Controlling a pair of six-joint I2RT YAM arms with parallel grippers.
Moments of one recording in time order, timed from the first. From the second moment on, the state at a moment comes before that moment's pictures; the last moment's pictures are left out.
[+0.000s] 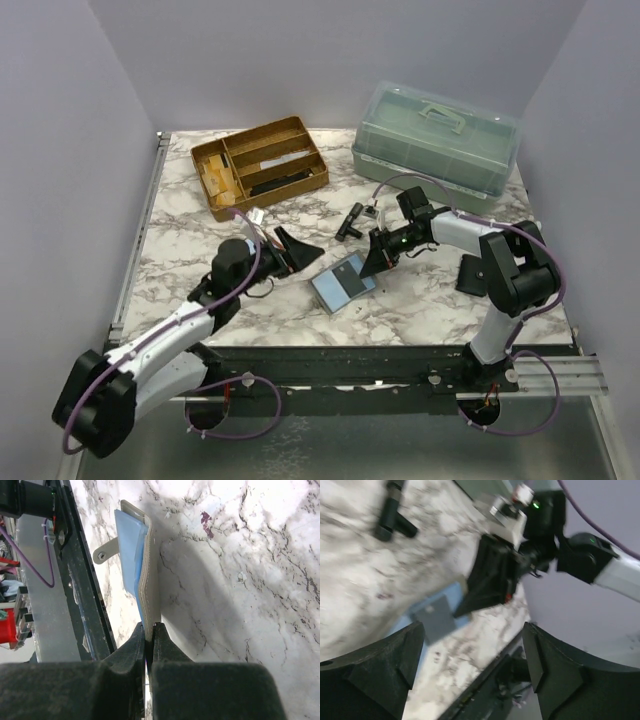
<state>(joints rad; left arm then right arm) -0.44 1.01 0.42 0.36 0.31 -0.94 0.36 1.79 1.01 -0.45 -1.01 -0.22</state>
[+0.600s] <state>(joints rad) -0.91 1.31 0.37 0.55 -0.12 -1.15 0.36 1.67 1.00 -0.41 -1.00 -0.18</state>
